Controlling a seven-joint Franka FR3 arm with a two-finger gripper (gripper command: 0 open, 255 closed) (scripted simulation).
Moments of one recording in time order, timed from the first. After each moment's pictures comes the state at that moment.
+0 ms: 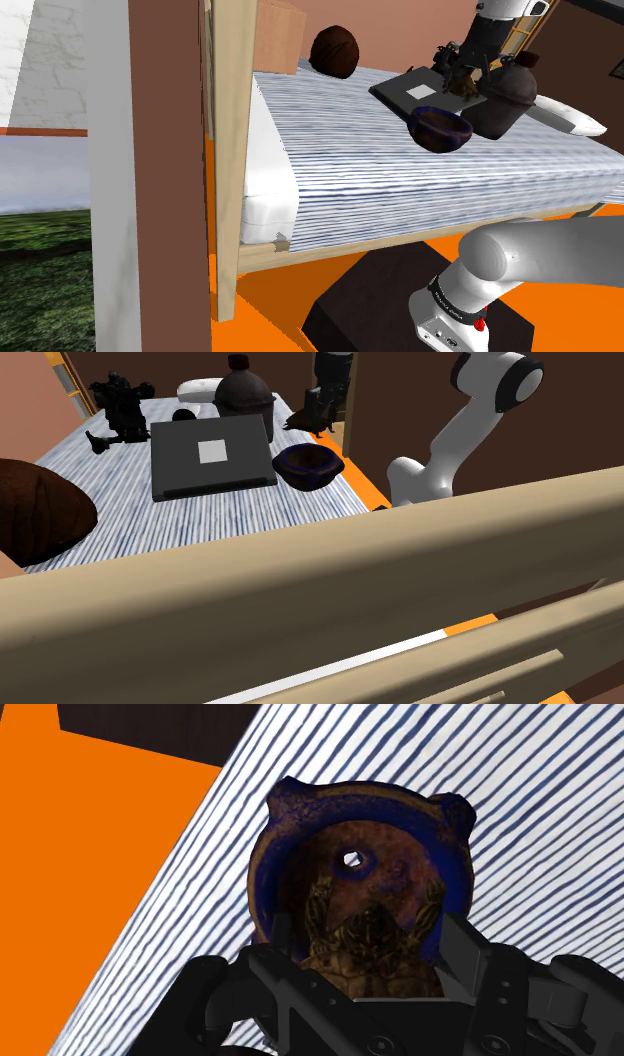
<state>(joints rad) -0.42 -0.66 0.08 -2.00 -0.19 1.38 0.97</state>
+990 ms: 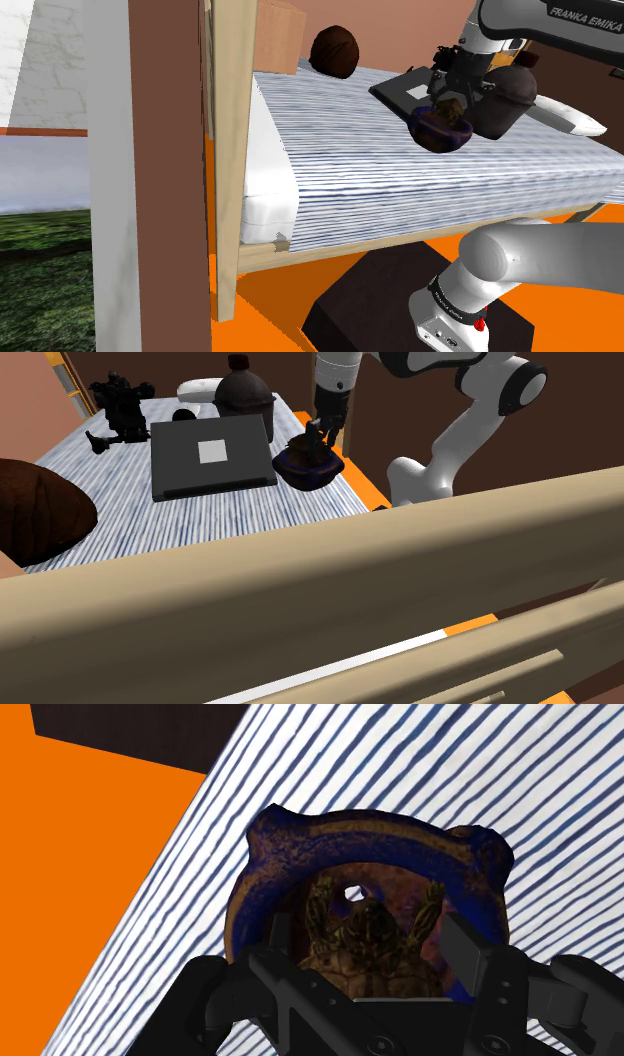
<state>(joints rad) -0.41 -0.74 0.07 -2.22 -0.19 1.53 0.99</state>
